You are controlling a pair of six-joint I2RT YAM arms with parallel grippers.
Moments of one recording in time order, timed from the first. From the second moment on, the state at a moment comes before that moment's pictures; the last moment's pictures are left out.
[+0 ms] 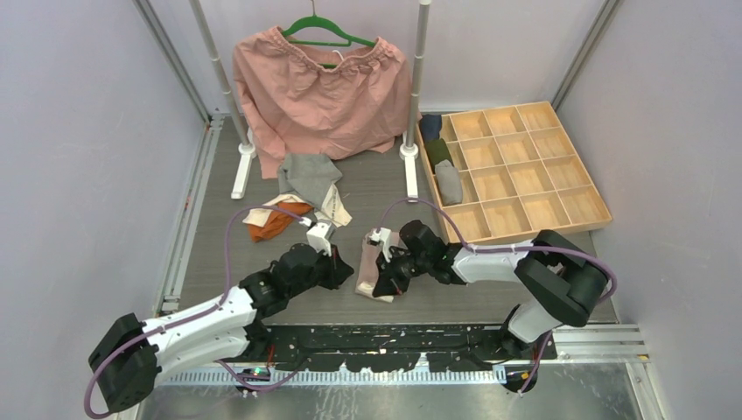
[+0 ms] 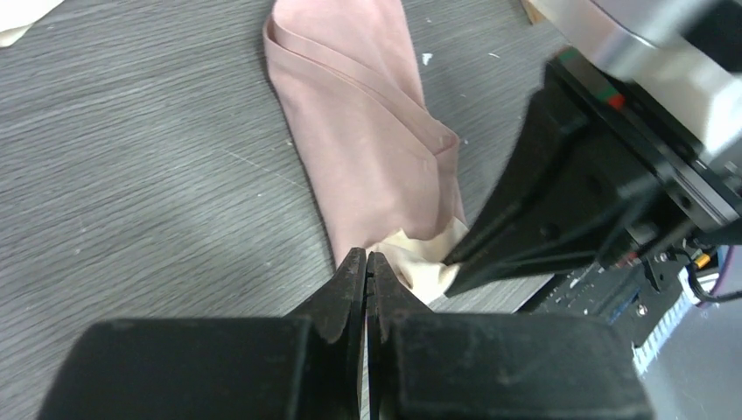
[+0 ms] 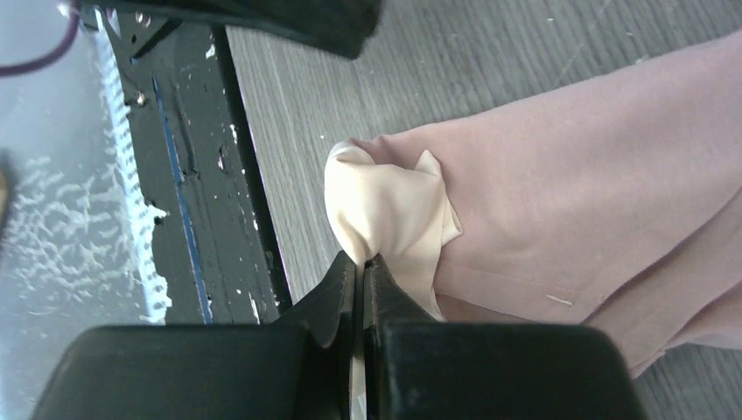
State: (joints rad) left arm -0.87 0.85 0.30 0.04 -0.07 -0.60; right arm 0.89 1.53 0.57 0.24 -0.60 0.14
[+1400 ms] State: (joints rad) left arm -0.87 1.20 0.39 0.24 0.02 -0.50; right arm 0.73 1.76 0.82 0.07 -0.70 0.32
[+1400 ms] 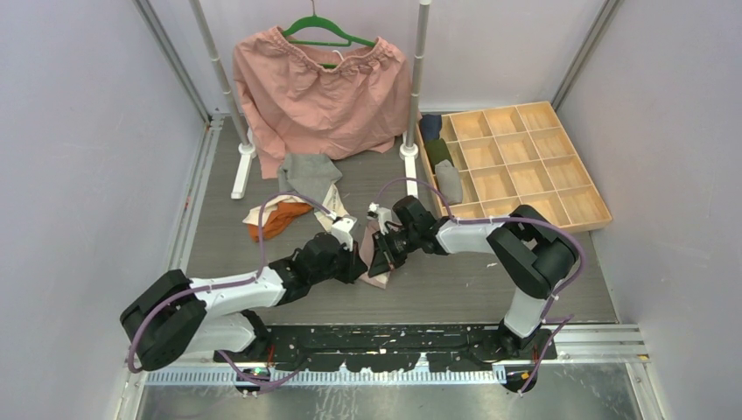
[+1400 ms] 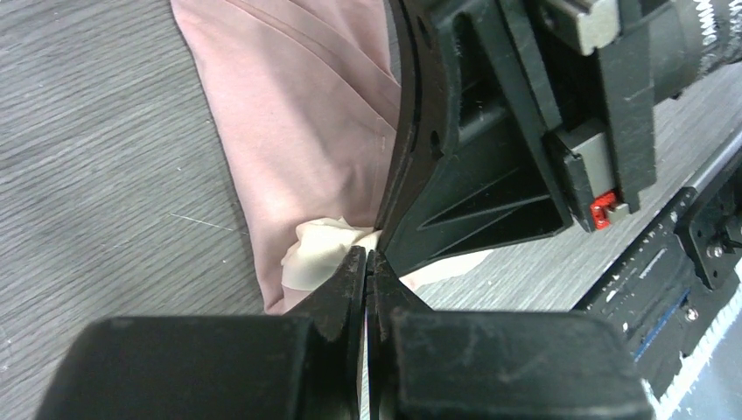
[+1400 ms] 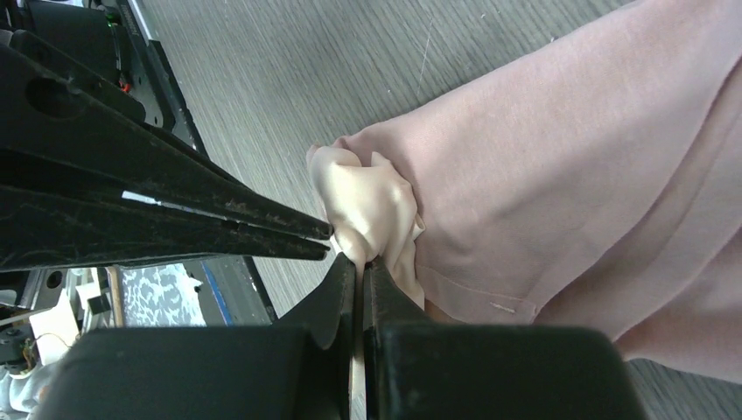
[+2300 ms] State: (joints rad) left arm -0.87 1.32 0.38 0.34 -0.12 -0.53; right arm 0.73 1.77 0.86 0.03 -0.65 0.34
